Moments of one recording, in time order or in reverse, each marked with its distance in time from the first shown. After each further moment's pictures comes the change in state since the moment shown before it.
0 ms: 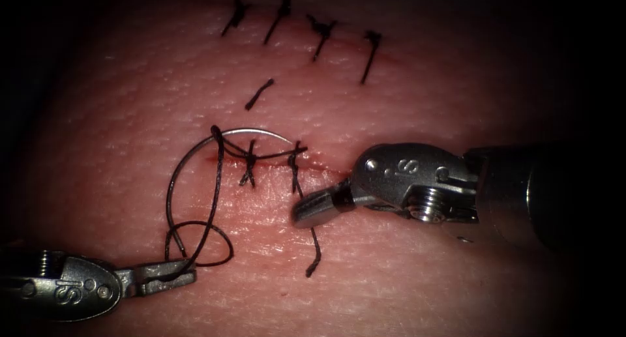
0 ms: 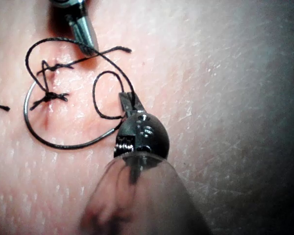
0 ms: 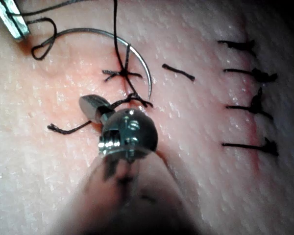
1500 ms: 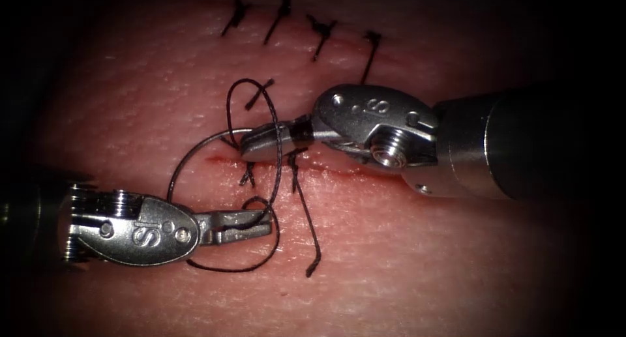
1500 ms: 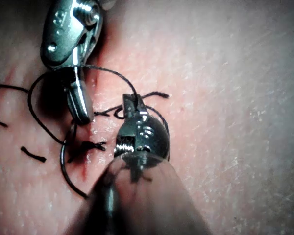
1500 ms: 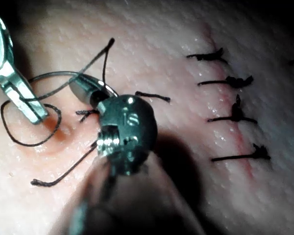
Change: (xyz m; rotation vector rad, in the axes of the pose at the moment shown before) right arm 0.005 0.004 0.001 0.035 0.321 0.080; left arm 0.004 -0.003 0.007 -0.019 -0.024 0.056
